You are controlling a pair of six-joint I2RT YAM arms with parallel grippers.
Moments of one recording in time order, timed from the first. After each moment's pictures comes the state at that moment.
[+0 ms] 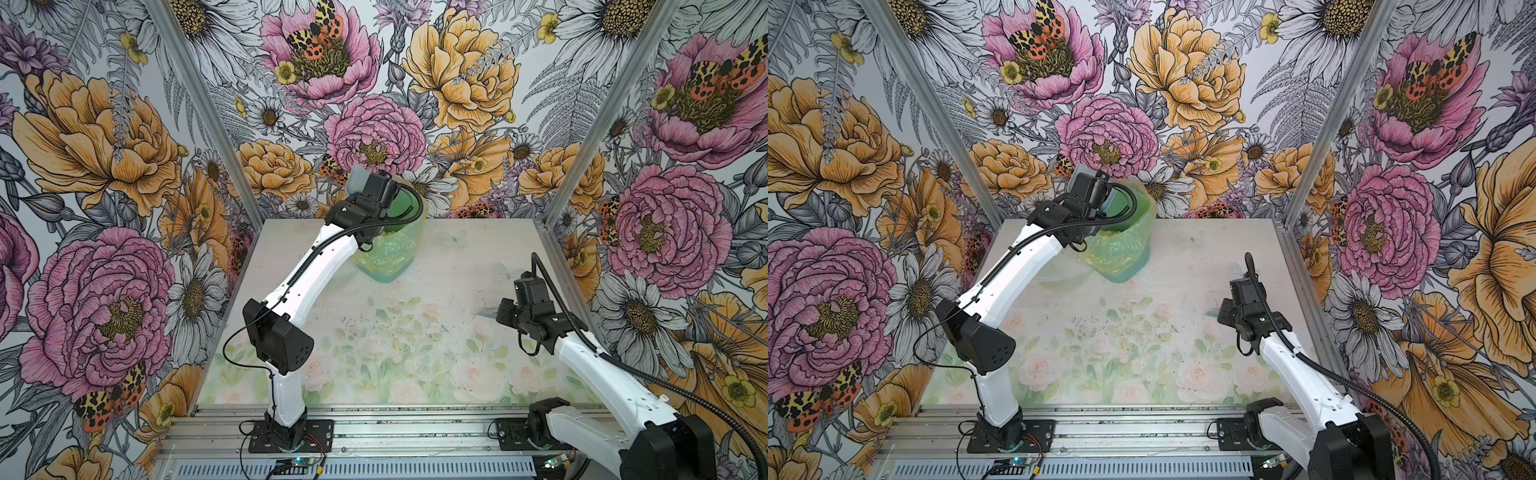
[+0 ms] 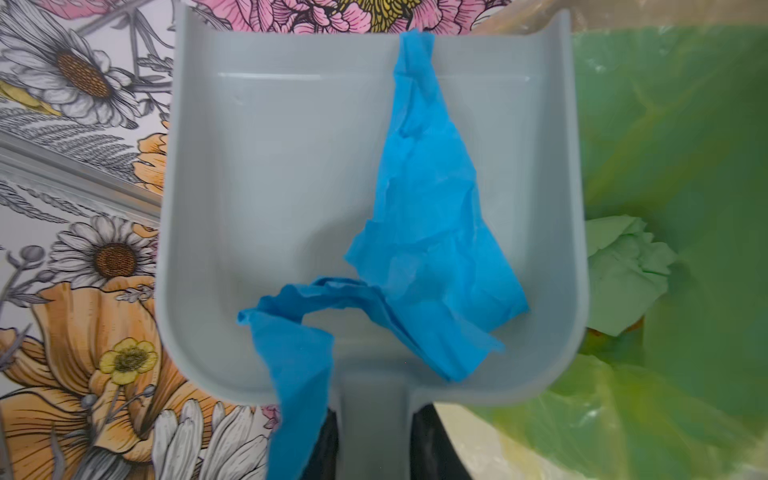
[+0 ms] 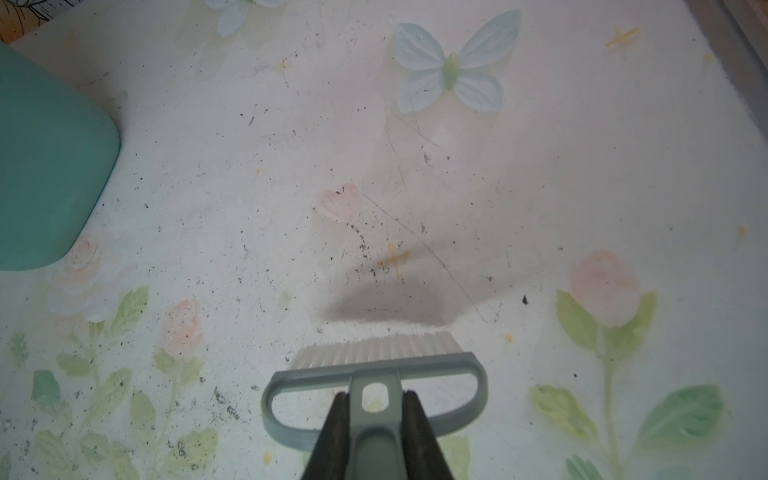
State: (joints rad) left arm -0.57 1.90 2.15 -0.97 -0.75 0.19; right arm 0.21 1.04 0.70 -0.59 0.09 0.50
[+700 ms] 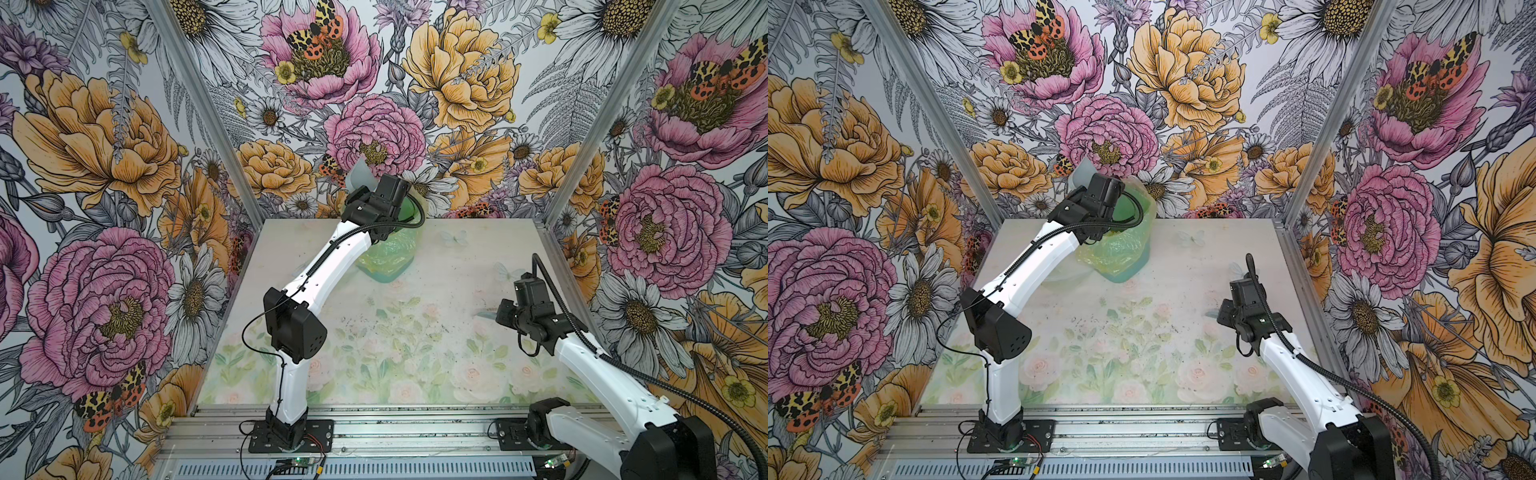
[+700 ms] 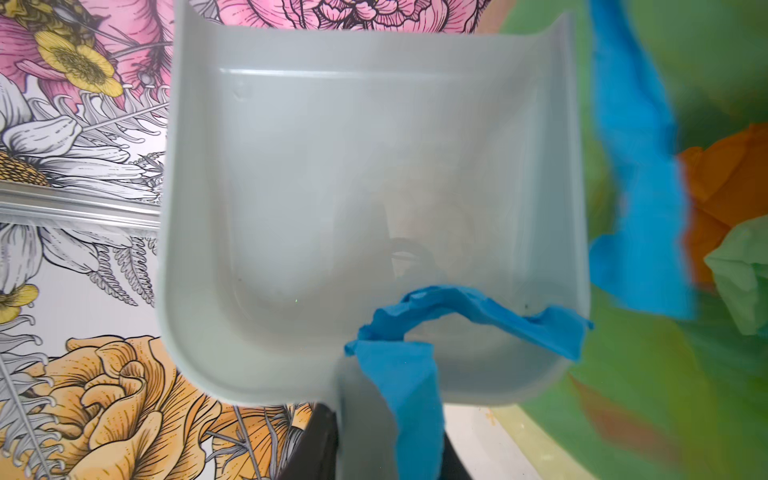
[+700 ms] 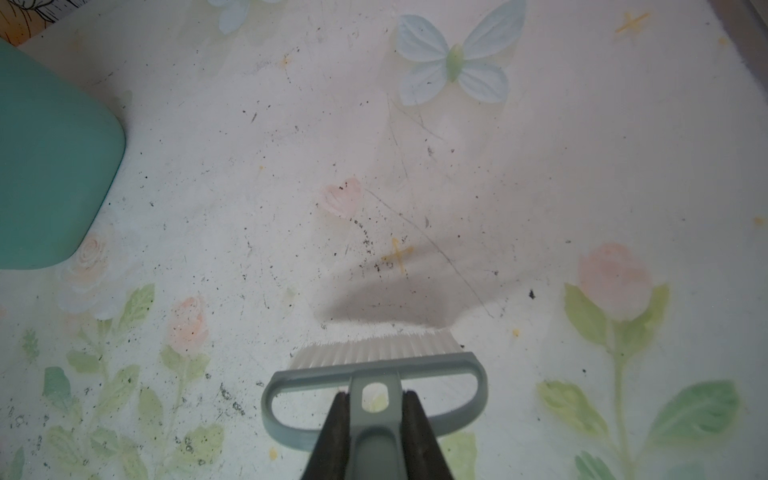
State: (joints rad) left arm -0.58 2.01 2.19 -0.84 -1.03 0.62; right arm 0.21 1.03 0.69 -0.59 0.08 0.51
